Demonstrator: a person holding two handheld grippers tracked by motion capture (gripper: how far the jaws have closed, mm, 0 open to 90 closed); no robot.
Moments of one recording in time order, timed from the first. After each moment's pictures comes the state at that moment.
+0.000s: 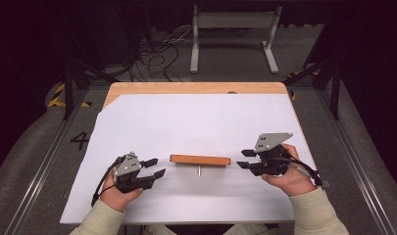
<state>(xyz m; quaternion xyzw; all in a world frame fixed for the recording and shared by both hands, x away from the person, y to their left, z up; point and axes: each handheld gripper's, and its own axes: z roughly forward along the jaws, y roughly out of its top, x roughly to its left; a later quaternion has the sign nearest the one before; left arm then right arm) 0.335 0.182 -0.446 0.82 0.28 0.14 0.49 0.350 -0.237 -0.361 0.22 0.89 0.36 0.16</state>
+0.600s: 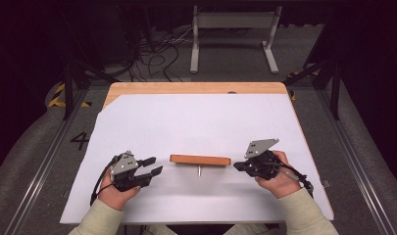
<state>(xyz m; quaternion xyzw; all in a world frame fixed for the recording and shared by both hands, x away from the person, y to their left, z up) 0.339 0.187 -0.445 0.81 0.29 0.14 0.50 0.355 -0.220 -0.399 0.22 0.91 0.33 0.11</state>
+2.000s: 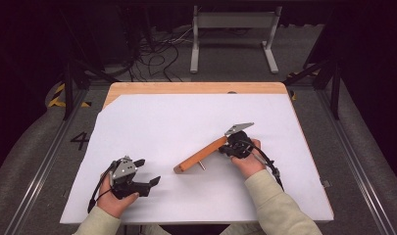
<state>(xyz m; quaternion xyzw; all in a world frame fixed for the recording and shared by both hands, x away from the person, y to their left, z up) 0.332 0.194 -0.462 0.82 0.32 0.15 0.45 0.439 -0.182 -0.447 0.37 0.86 0.34 0.10</state>
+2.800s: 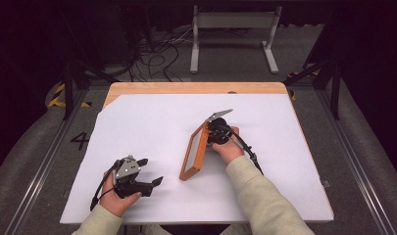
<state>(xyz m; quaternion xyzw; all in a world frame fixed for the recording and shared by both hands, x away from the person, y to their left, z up) 0.335 0.188 -0.462 0.83 0.31 0.15 0.45 0.489 -0.128 -0.449 0.35 0.86 0.37 0.08</state>
